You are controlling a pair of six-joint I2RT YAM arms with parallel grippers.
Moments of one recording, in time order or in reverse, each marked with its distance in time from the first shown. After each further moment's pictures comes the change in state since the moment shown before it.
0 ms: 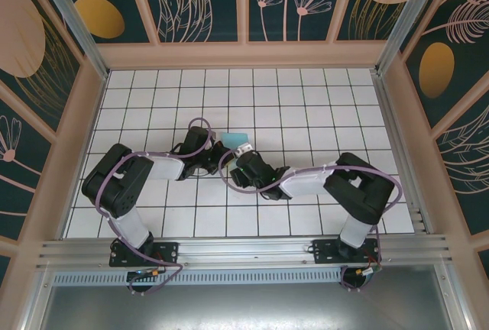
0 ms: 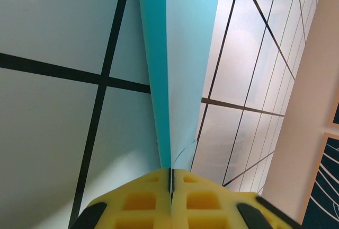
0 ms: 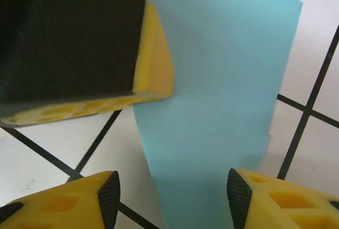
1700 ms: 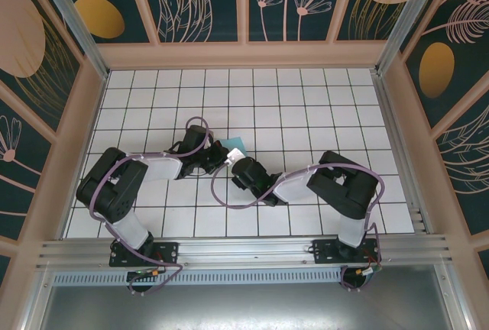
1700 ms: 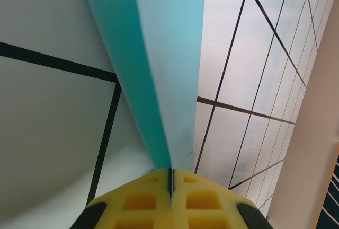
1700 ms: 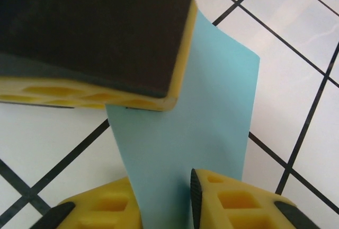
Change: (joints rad) left arm 0.000 -0.056 0.013 -0.112 -0.050 0.020; right arm 0.035 0.096 -0.029 0.220 0.140 -0.333
